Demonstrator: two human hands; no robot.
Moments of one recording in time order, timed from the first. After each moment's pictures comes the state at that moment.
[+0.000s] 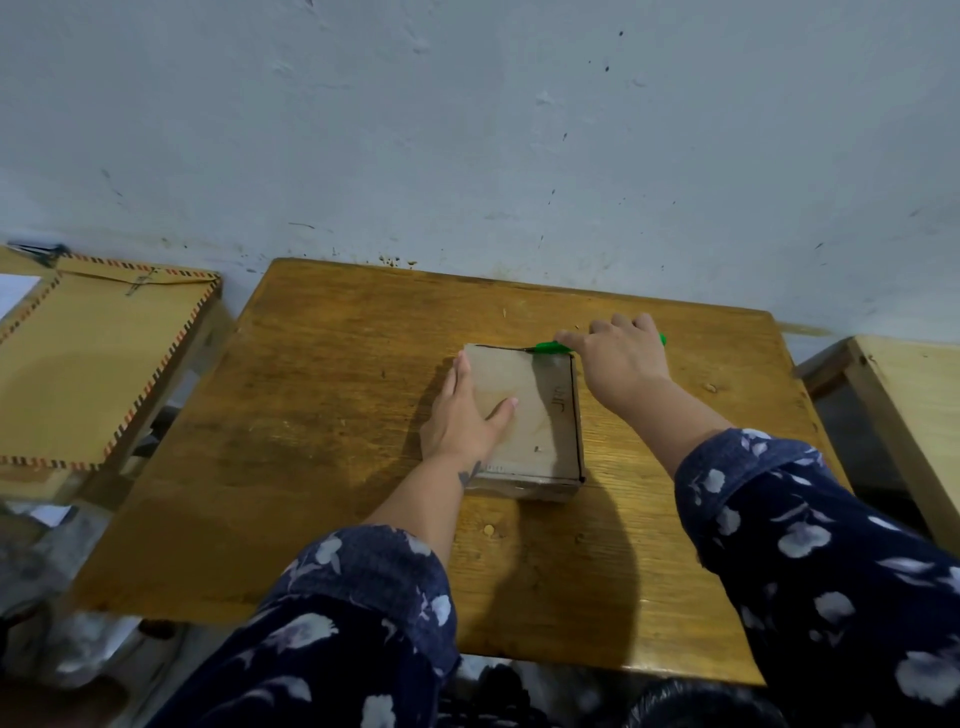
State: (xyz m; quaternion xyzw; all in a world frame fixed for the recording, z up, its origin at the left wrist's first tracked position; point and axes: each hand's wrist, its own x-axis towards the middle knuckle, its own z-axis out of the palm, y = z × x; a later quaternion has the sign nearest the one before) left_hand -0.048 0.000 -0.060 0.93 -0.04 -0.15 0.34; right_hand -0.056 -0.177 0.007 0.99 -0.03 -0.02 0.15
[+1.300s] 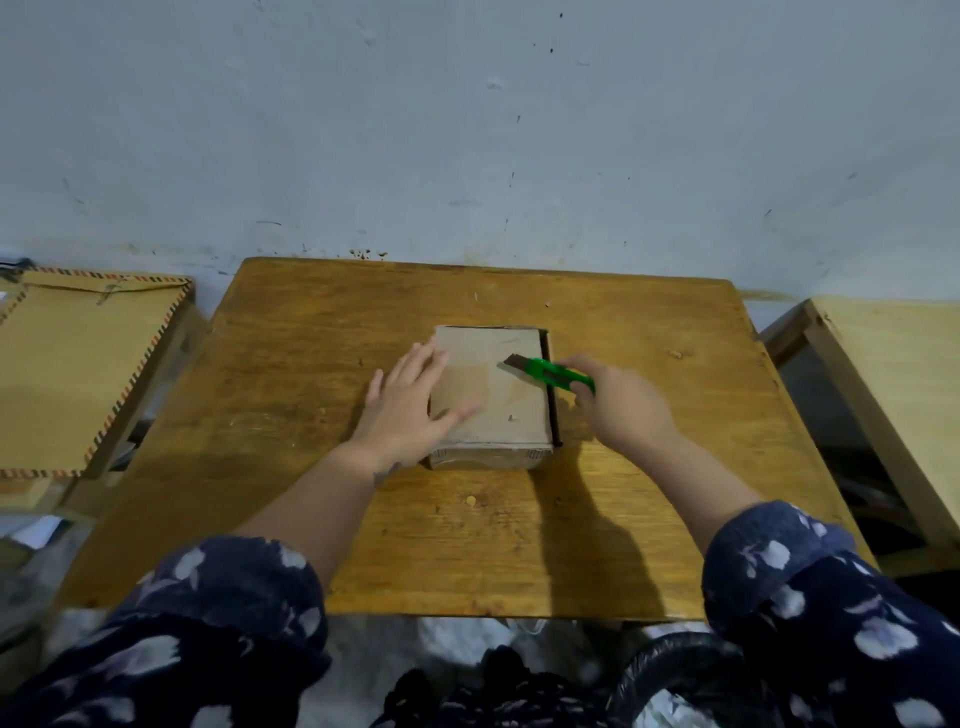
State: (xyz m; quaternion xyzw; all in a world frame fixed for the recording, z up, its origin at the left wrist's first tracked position) left_hand -0.051 0.051 -0.053 0.93 -0.27 -0.09 0.23; right_hand -0.141 -0.168 -0.002 0.97 -0.18 -0.03 -0.16
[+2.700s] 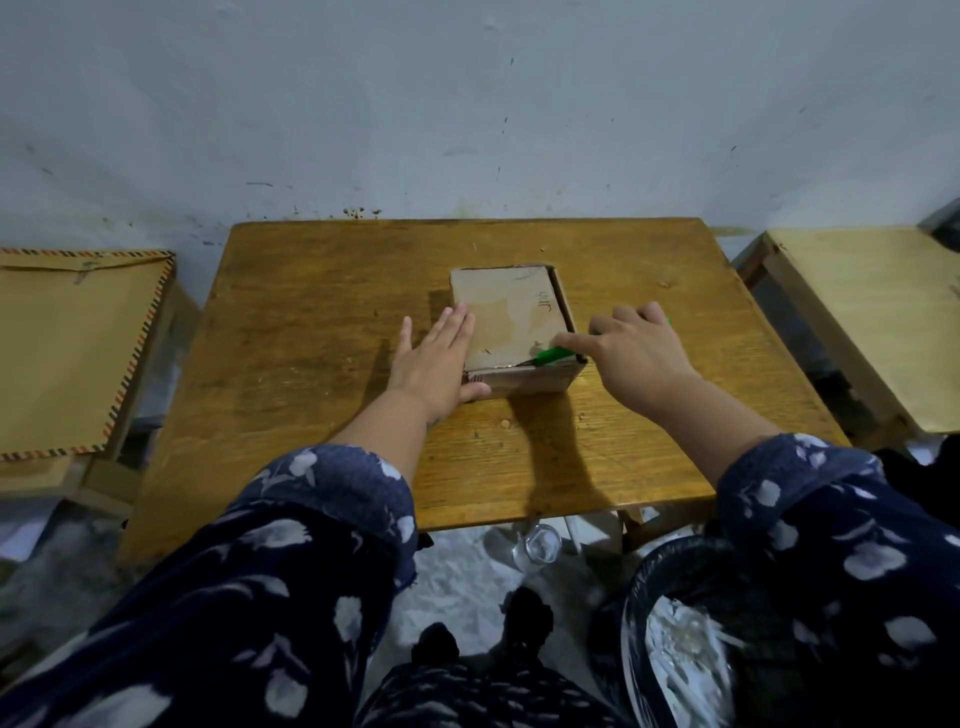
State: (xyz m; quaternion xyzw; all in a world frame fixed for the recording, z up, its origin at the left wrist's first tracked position) left_hand -0.069 0.075 -0.055 0.92 -0.38 -0.07 0.04; right_hand -0.190 -0.117 0.010 0.99 -0.05 -0.03 0.15
